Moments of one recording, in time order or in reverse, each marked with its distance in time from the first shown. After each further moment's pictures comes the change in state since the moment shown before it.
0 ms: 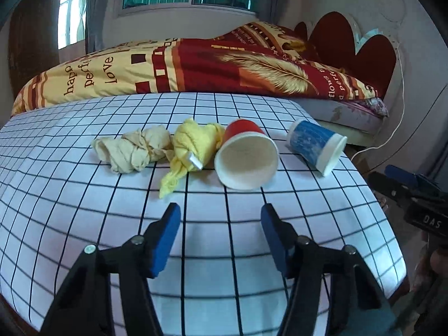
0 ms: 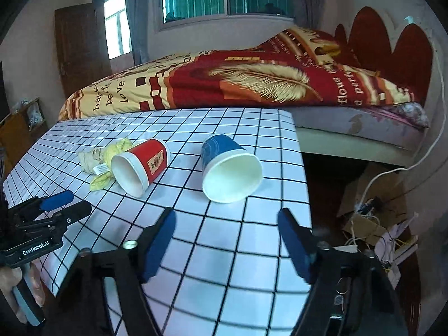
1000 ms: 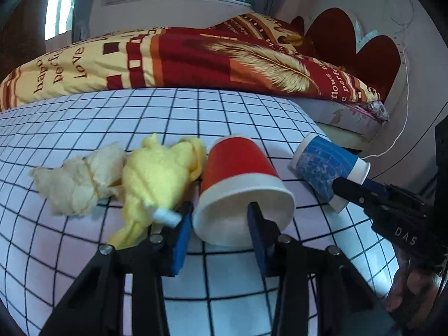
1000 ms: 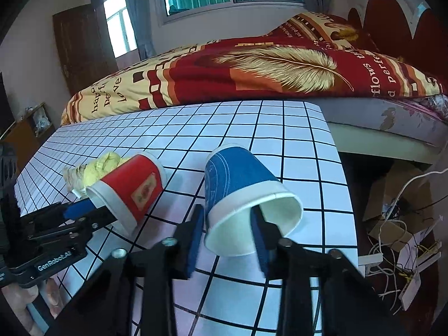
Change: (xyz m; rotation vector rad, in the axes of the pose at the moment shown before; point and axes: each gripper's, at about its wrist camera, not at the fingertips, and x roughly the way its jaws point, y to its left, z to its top) left arm 0.065 -0.011 0.038 -0.014 0.056 -0.090; right arm 0.079 -0.001 0.032 0.033 0.045 0.098
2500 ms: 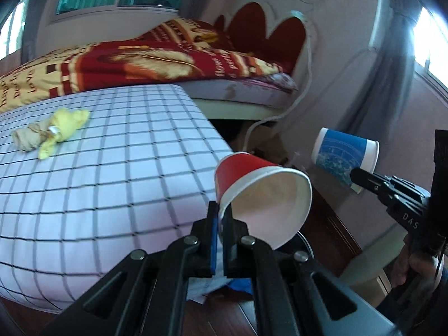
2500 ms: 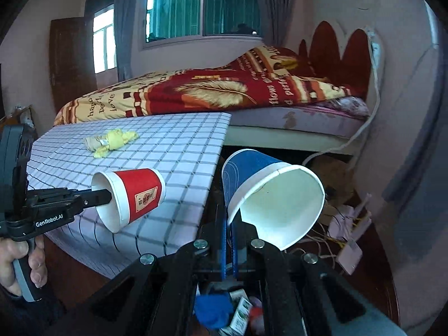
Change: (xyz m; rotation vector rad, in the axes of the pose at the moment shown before) left arm -0.131 -0.144 -0.112 0.156 -0.005 -0.288; right arm -0.264 -0.059 -0.159 -0.005 -0.145 -0.230
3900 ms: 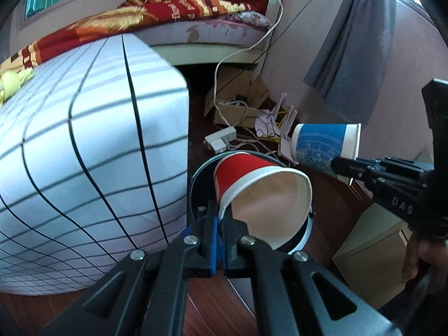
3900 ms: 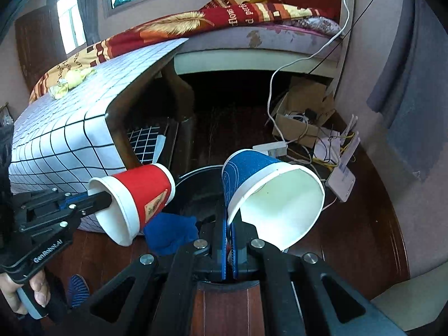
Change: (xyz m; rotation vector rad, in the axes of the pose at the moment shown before) left arm 0.081 -0.101 -0.107 0.109 0.178 0.033; right arm 0.035 -0.075 -0.133 0.113 0.266 -0.041
